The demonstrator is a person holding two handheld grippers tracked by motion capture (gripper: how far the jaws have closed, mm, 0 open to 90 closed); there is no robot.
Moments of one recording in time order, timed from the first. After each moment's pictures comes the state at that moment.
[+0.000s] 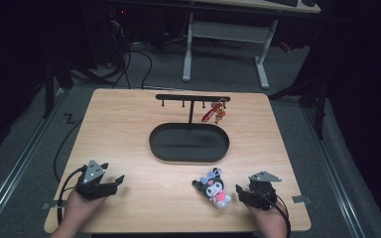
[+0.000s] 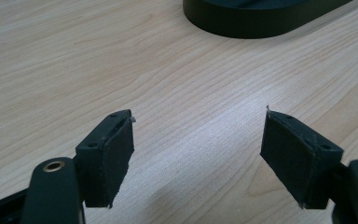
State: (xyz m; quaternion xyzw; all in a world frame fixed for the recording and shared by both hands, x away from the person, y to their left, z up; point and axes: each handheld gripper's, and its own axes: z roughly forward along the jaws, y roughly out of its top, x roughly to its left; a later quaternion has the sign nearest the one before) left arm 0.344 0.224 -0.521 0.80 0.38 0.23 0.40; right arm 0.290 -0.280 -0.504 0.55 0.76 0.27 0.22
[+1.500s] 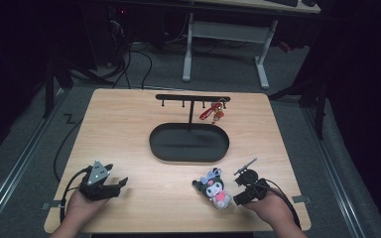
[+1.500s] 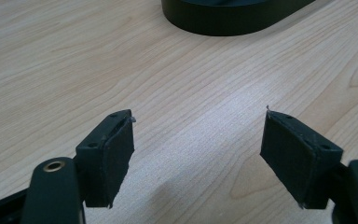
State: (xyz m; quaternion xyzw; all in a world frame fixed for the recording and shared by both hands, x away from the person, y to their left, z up) left arm 0.342 0.216 -0.522 0.82 0.35 0.22 0.40; right arm 0.319 -0.251 -0.475 0.50 0.86 0.06 0.07
